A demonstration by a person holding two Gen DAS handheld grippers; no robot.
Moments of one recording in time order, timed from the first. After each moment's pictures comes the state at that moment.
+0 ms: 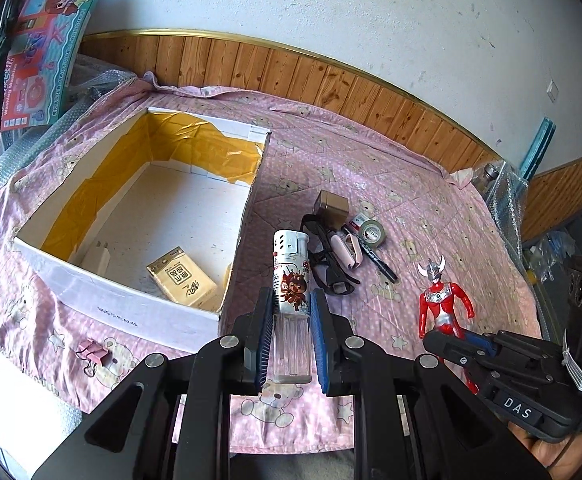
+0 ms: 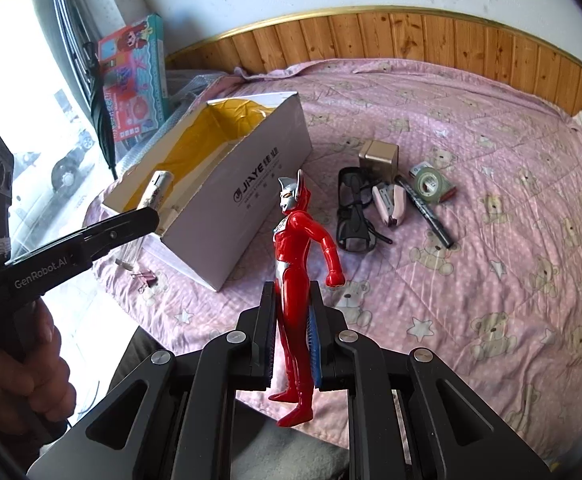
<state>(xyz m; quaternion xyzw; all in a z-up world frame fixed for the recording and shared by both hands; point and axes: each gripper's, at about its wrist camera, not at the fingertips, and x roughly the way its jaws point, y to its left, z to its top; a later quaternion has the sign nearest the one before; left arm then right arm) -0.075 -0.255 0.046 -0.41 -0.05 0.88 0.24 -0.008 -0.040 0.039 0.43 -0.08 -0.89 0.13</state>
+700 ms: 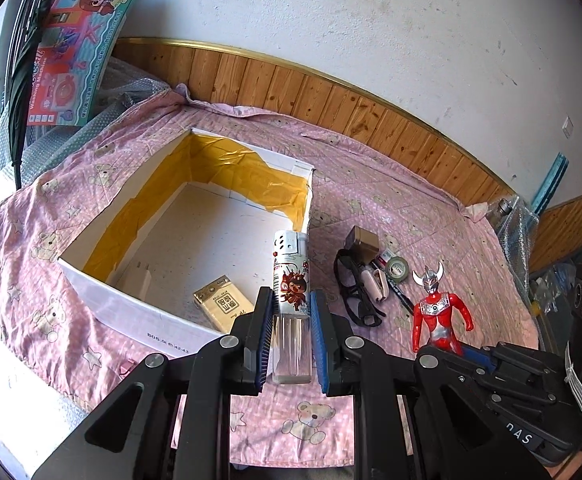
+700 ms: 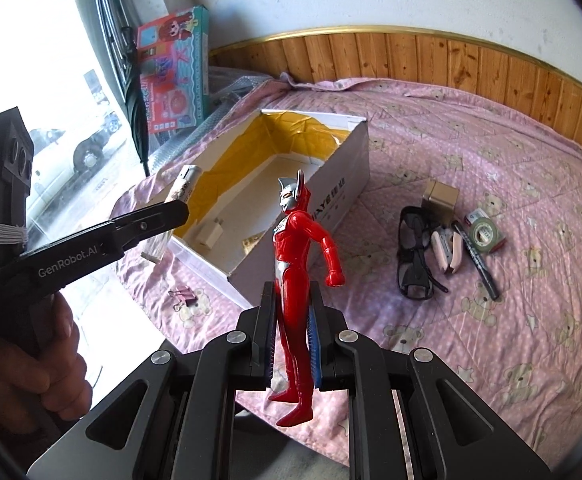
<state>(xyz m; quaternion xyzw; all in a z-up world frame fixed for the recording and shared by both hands) -0.100 -0.306 0.064 -0.39 -0.09 0.89 0.21 -0.036 -0.104 0.066 0.42 -0.04 -0.89 0.18</state>
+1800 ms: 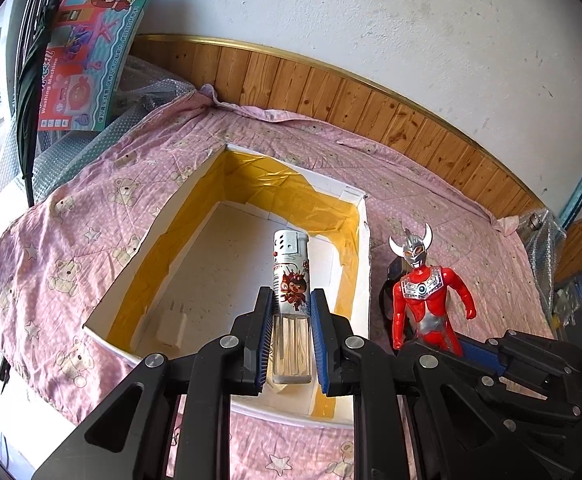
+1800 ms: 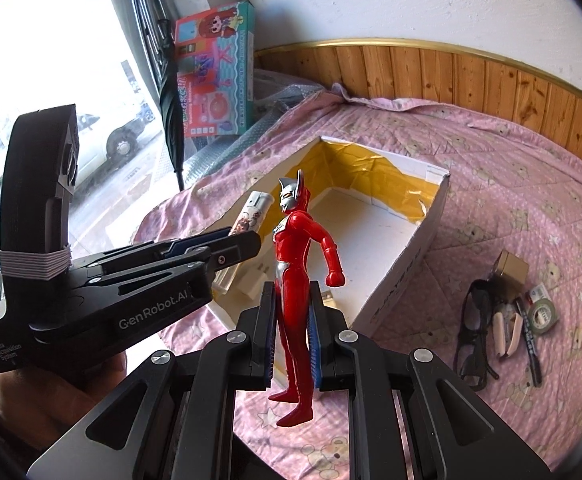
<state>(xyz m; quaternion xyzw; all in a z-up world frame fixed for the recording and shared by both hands) -0.174 -0.327 0.063 -0.41 -0.08 0.89 0.17 -0.118 -0.169 0.082 0.40 -0.02 -0.88 0.25</state>
